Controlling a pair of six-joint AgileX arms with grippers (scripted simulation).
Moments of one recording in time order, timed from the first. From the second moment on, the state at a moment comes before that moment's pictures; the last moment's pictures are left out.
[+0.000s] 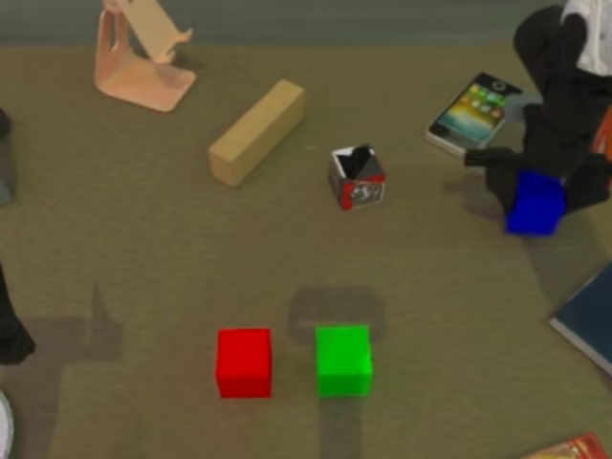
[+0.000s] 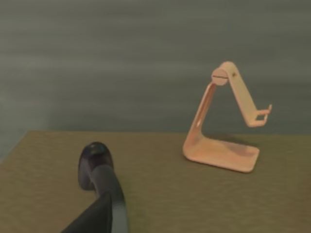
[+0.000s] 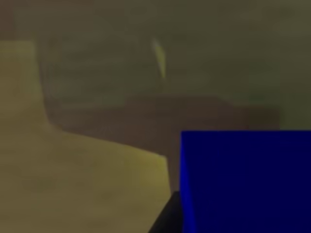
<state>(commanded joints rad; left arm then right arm) 0.02 0.00 0.00 0.00 0.00 0.00 0.18 2.34 1.81 -1.04 0.01 0.31</state>
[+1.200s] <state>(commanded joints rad) 0.02 0.00 0.00 0.00 0.00 0.00 0.55 1.95 1.45 -1.09 0.00 0.59</state>
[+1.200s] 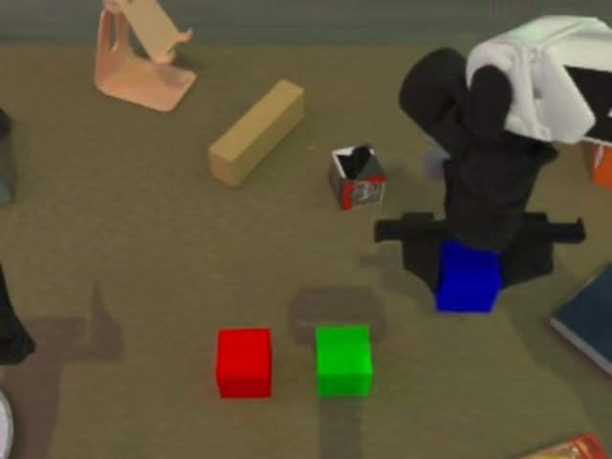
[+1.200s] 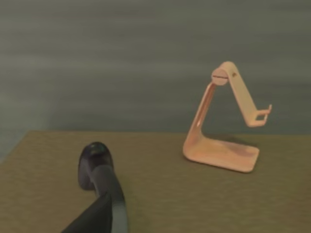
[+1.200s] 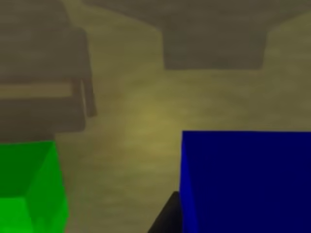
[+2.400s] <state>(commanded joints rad) 0.02 0.00 0.00 0.00 0.00 0.00 0.70 1.93 1.14 -0.78 0.00 0.71</state>
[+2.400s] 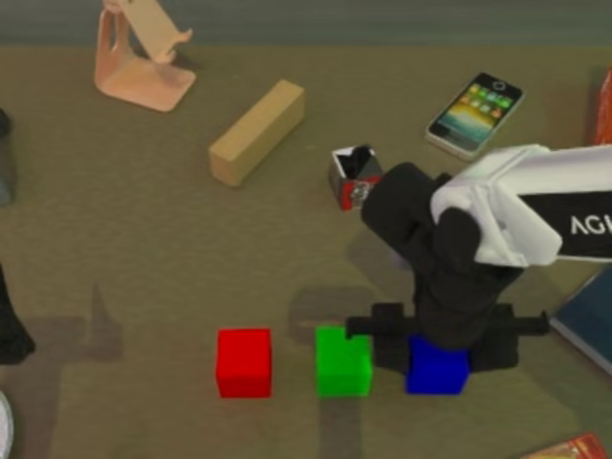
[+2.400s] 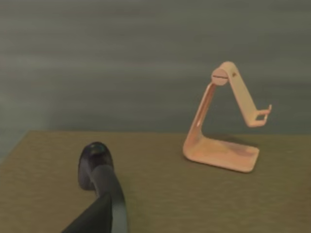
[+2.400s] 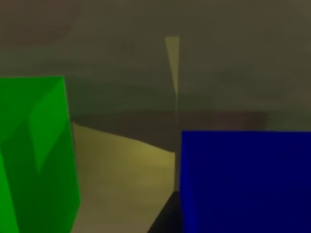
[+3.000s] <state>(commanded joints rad) 0.02 0.00 0.00 0.00 0.00 0.00 0.70 1.93 1.14 -0.78 0.00 0.71</state>
